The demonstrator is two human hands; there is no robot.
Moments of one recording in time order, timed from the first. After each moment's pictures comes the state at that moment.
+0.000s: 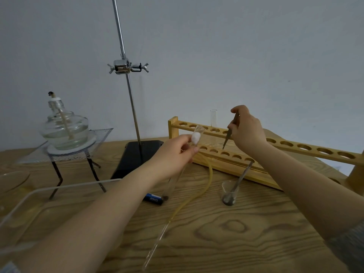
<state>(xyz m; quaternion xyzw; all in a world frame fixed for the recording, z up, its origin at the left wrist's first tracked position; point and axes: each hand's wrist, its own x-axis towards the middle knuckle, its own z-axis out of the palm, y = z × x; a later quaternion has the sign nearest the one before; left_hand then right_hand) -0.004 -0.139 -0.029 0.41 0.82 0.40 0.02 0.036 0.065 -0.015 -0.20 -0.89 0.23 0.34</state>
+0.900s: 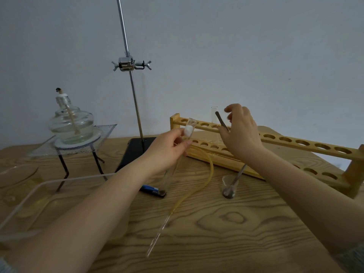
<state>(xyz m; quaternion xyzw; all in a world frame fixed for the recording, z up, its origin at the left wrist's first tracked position) 0.003 -0.158 -0.022 0.38 0.83 0.40 0.01 0.061 0.026 -0.015 -0.15 -0.90 0.18 0.37</state>
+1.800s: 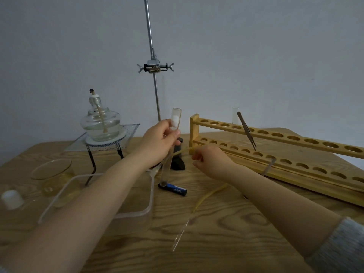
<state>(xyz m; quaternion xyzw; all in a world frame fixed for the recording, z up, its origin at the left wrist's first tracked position) -0.015 -0.215 -0.012 0.30 0.83 0.47 -0.04 0.019 -0.050 -0.062 -0.02 -0.98 0.18 0.10</state>
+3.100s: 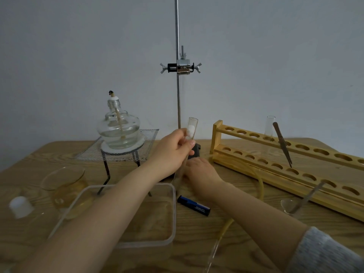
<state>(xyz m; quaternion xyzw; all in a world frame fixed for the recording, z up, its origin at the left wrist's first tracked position) -0.063 -0.229 -0.026 0.30 0.81 0.50 -0.04 -0.061 -0.107 -0.098 0.13 -0.98 -0.03 0.13</state>
